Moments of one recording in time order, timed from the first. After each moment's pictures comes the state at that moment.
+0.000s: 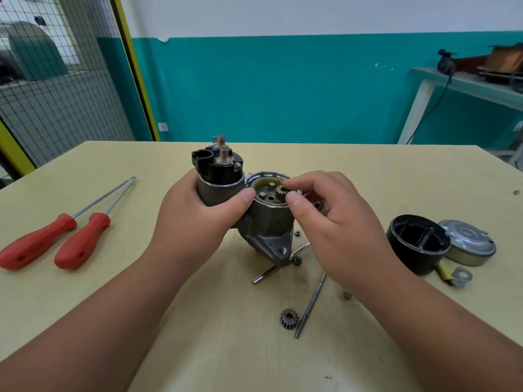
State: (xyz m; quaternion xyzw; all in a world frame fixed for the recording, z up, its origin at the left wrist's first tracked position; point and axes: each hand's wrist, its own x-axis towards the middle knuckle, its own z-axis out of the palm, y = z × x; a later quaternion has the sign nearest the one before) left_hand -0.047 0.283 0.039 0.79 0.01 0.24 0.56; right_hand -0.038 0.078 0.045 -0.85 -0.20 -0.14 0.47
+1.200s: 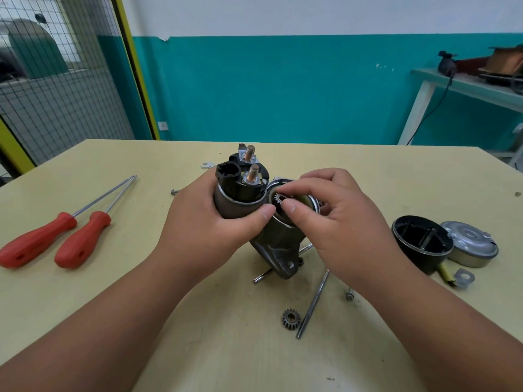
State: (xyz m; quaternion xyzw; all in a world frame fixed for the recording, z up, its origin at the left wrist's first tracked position) left_hand -0.062 0.274 0.048 0.83 -0.10 0.27 0.48; right_hand -0.040 0.078 0.053 -0.84 -0.22 -0.12 0.49
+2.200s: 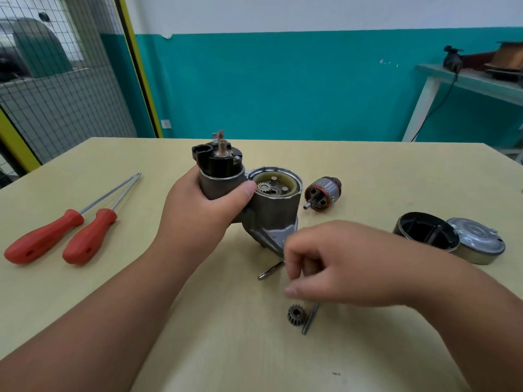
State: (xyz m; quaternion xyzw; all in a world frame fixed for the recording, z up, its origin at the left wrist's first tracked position) left_hand -0.042 0.289 0.037 0.76 0.00 0.24 0.60; right_hand -0.049 0.059 0.074 -0.90 -0.35 0.17 0.20
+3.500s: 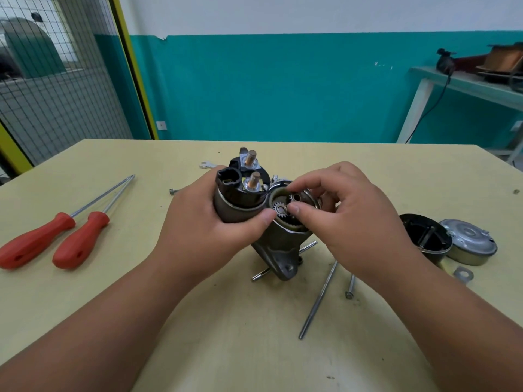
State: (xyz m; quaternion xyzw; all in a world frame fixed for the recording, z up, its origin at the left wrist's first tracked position) left_hand -0.063 0.275 0.046 0.84 -0.12 0.29 0.45; right_hand -0.038 0.069 0.061 -0.84 -0.21 -0.15 0.48
